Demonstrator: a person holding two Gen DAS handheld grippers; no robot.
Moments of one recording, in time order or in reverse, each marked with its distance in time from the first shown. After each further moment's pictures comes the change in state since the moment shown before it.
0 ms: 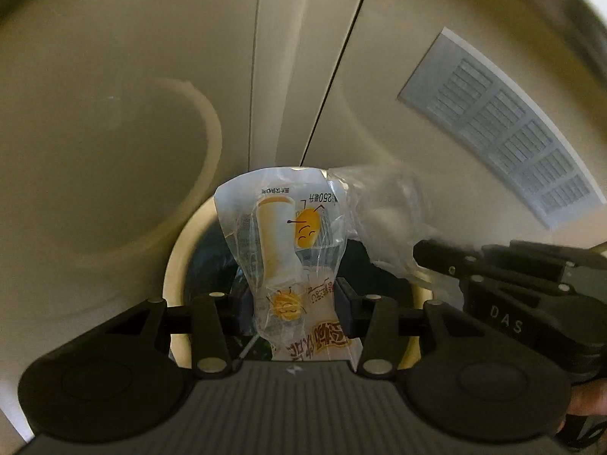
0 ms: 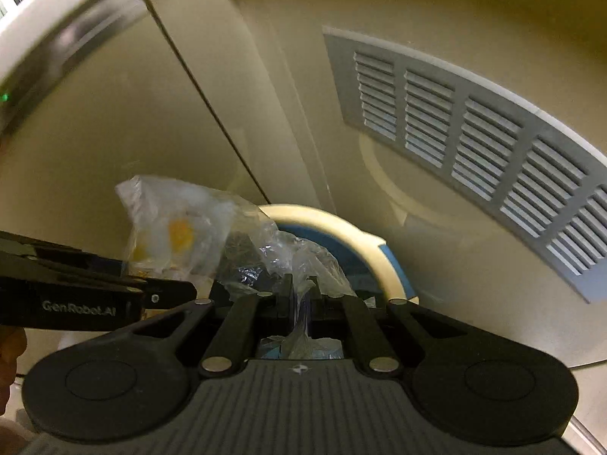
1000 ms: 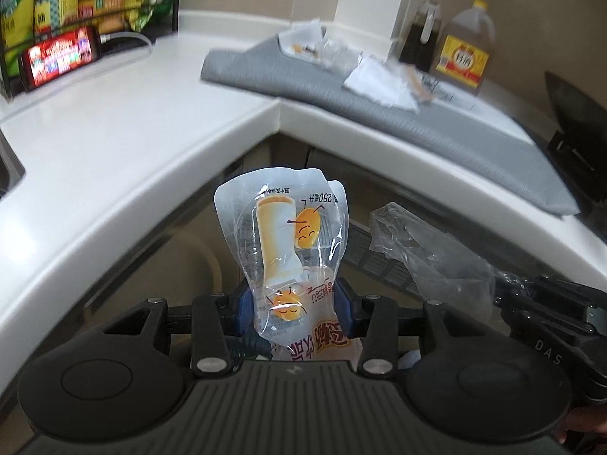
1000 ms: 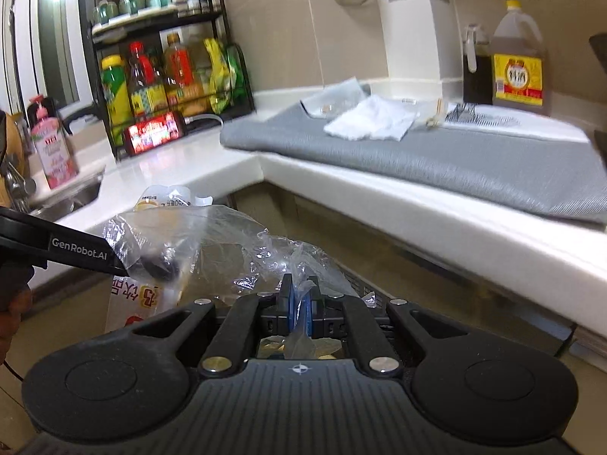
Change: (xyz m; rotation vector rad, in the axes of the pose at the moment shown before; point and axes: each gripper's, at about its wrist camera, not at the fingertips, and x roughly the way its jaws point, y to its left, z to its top) left arm -0.182 -0.036 -0.024 0.033 -0.420 -0.029; right arm -0.196 0.026 -0.013 -0.118 -0.484 -0.029
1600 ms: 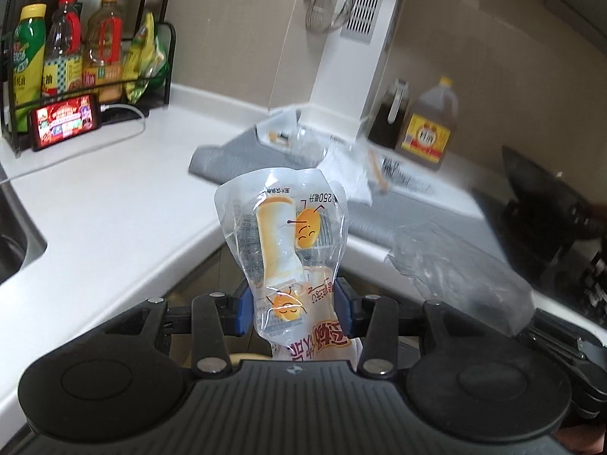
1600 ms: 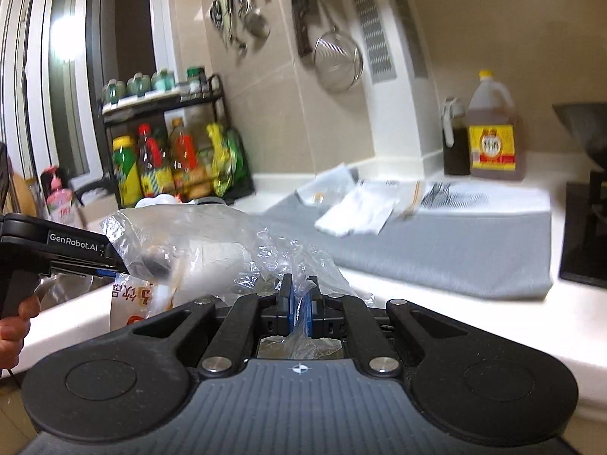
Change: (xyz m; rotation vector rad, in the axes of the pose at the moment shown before) left arm -0.080 -0.013 0.027 -0.020 -0.198 -0.076; right arm -0.076 -0.008 0.027 0.029 -0.220 0.005
